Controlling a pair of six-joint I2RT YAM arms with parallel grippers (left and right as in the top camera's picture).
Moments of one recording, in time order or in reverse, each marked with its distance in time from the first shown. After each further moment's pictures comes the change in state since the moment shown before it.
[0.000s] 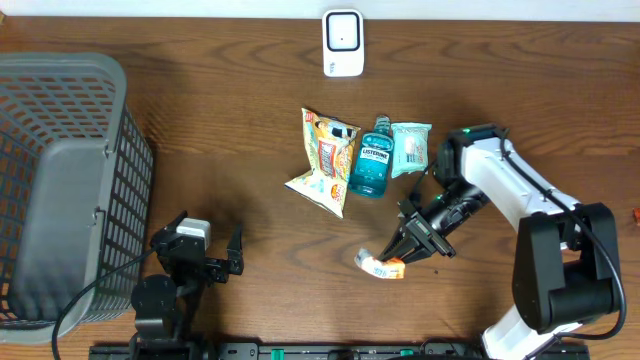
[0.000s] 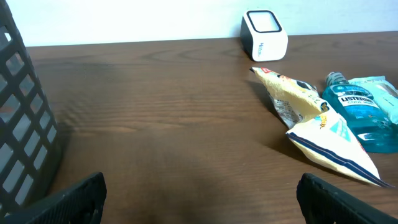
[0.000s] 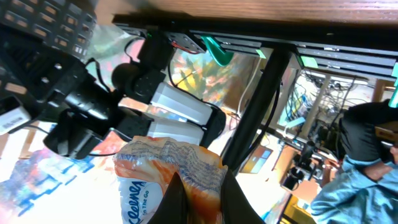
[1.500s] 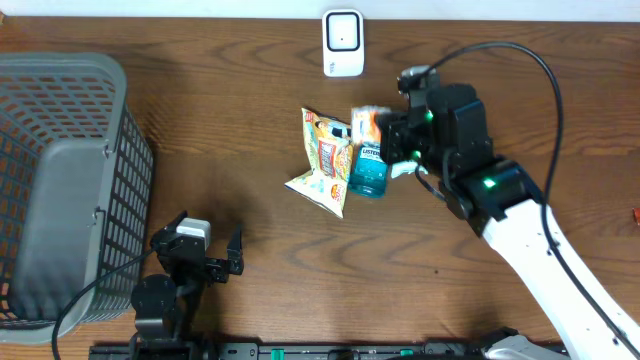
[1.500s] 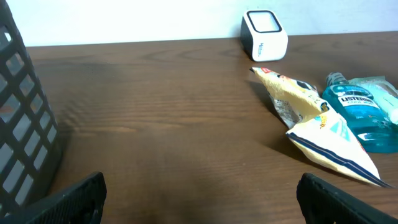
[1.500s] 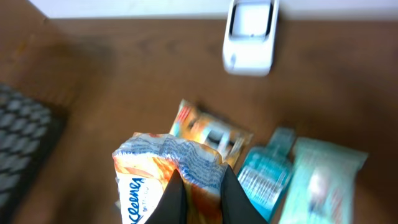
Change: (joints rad) left arm 0.000 0.000 0.000 0.000 0.000 0.000; right arm 0.214 -0.449 0.001 1.334 0.883 0.081
